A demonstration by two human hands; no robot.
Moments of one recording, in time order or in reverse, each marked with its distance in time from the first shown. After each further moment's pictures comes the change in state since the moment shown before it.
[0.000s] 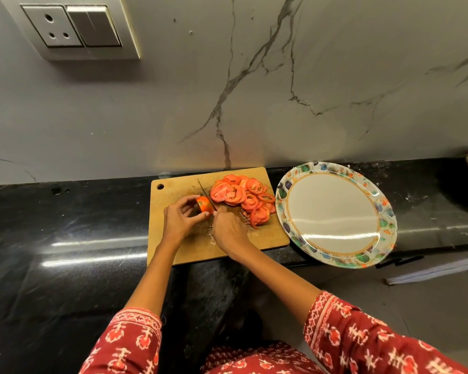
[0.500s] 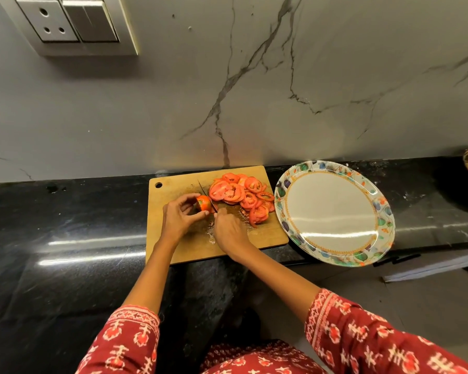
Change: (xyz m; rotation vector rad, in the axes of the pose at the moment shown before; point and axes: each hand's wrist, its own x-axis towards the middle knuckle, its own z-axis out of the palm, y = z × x) left_hand 0.005 -0.005 -0.001 0.003 -0.029 0.015; right_hand 0.001 0.006 0.009 -0.030 -0.029 -0.005
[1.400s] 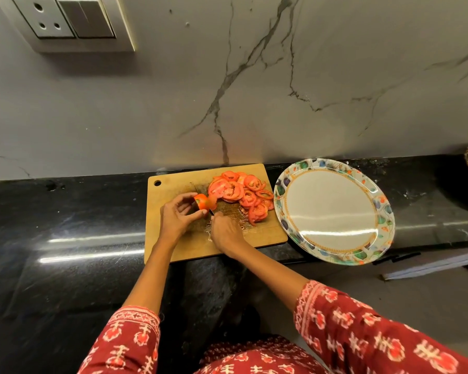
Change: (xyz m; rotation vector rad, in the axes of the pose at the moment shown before) left_hand -0.005 0.000 0.001 -0.119 0.033 -0.023; right_hand 0.006 0.004 0.011 0.079 -0.099 0.048
